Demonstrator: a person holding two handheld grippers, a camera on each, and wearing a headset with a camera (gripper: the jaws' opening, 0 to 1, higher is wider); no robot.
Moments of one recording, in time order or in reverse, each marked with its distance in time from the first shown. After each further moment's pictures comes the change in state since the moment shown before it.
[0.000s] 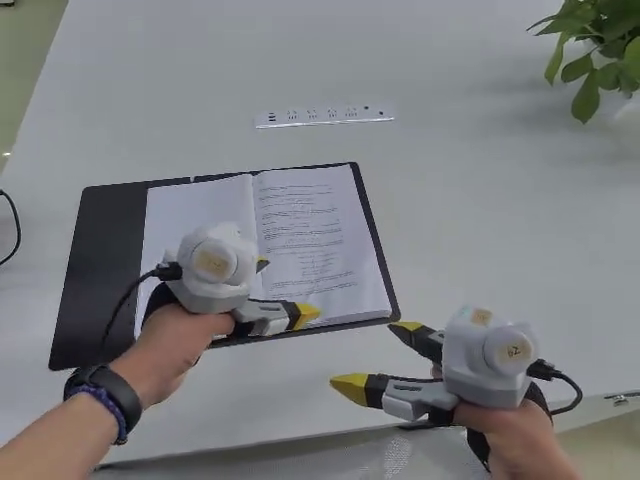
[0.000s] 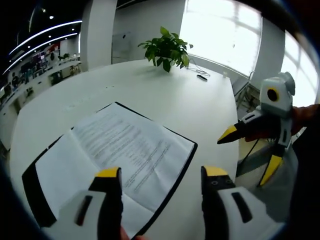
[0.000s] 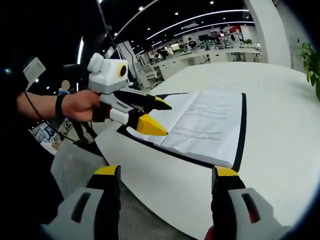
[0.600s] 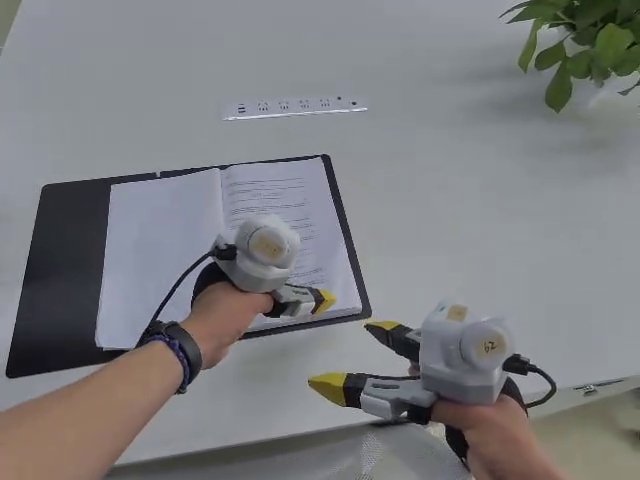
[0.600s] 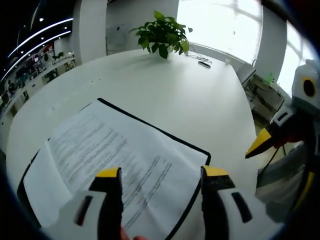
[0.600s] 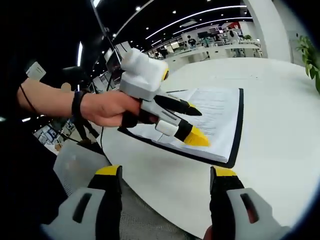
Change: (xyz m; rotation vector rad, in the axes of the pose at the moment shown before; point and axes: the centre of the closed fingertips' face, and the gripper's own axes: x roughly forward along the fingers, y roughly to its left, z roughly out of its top) left arm 0.084 -0.006 0.003 0.051 0.090 0.024; right arm -0.010 -0.011 -0.009 0.024 0.024 0.023
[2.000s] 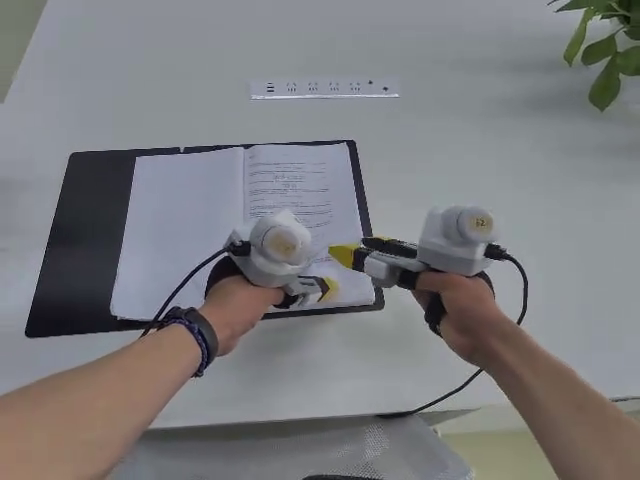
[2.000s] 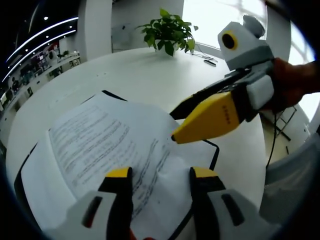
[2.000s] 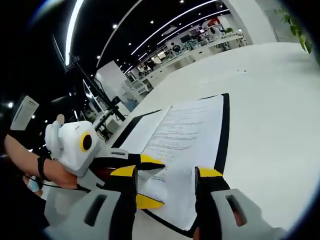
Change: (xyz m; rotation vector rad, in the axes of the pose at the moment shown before) left arm 0.000 0.006 -0.017 -0.013 -0.014 0.038; right arm 0.081 -0.107 0.072 0.201 -0.096 0.017
